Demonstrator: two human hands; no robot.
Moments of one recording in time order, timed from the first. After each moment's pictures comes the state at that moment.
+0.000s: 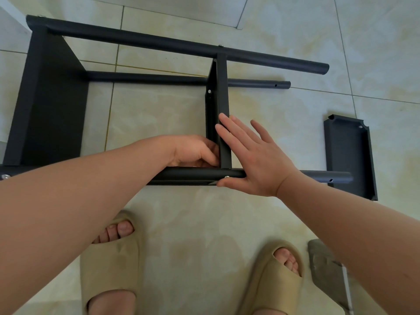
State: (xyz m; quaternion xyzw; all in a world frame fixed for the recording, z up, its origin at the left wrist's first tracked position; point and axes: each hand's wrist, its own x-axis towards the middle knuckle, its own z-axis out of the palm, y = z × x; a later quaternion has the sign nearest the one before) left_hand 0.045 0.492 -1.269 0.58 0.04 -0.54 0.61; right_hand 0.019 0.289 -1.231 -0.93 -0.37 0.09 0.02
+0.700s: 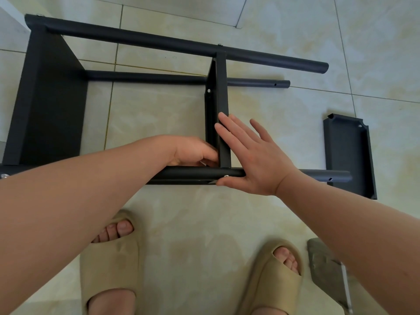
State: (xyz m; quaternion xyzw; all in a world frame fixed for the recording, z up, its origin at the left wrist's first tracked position) left_hand 0.046 0.490 -1.269 0.61 0.02 -0.55 0.57; right_hand 0.019 0.290 -1.231 -0.93 -0.37 0.09 0.03
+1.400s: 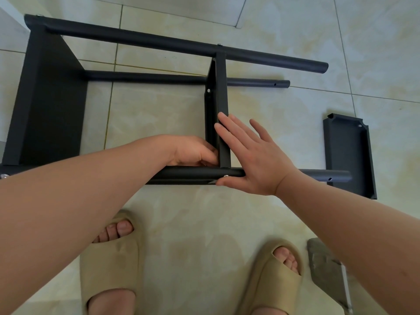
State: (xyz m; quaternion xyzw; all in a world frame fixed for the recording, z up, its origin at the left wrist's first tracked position) left_hand 0.045 0.492 -1.270 0.63 0.03 -0.53 0.57; right_hand 0.019 0.290 -1.230 -0.92 -0.37 0.10 0.02
